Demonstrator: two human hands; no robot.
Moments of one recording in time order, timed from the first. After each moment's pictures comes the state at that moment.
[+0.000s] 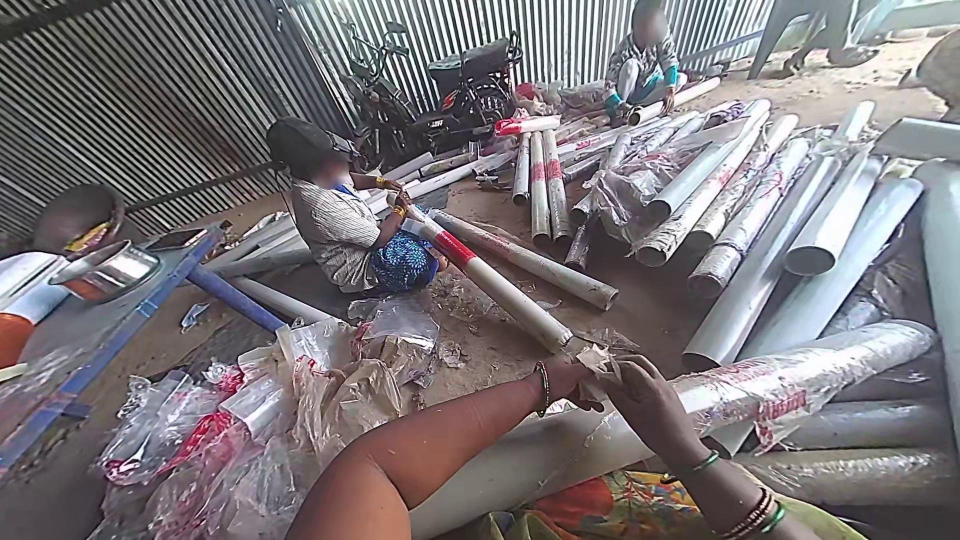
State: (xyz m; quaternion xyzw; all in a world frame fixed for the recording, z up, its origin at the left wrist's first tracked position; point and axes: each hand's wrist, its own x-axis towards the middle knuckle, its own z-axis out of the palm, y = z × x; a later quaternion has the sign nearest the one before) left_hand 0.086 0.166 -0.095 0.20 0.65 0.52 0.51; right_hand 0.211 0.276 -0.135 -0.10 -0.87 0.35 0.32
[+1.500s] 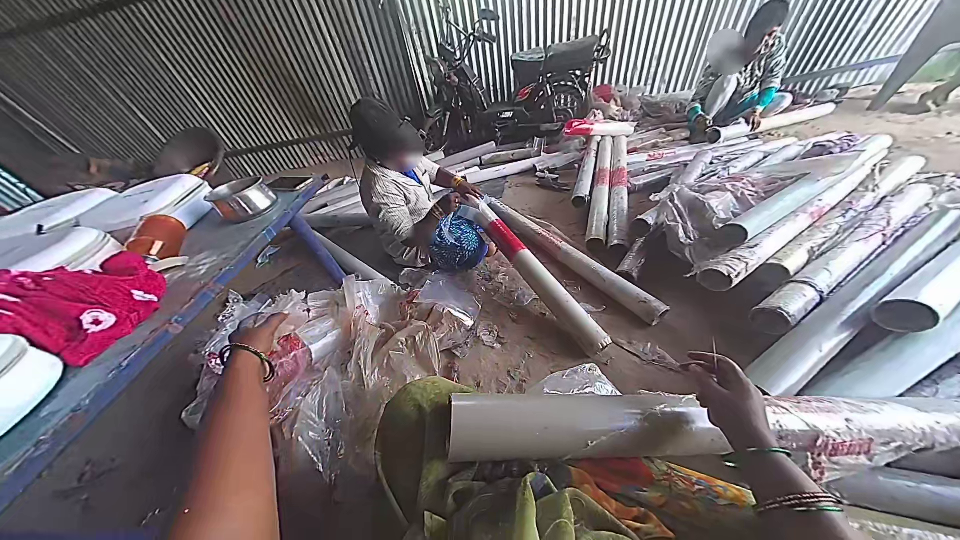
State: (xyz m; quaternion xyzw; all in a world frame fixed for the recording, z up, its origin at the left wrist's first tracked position) left_hand -0.006 -0.296 -0.018 -0.25 0.84 0.46 -0.13; right_hand 0.212 0.302 -0.145 -0.24 -0.83 0.46 0.21
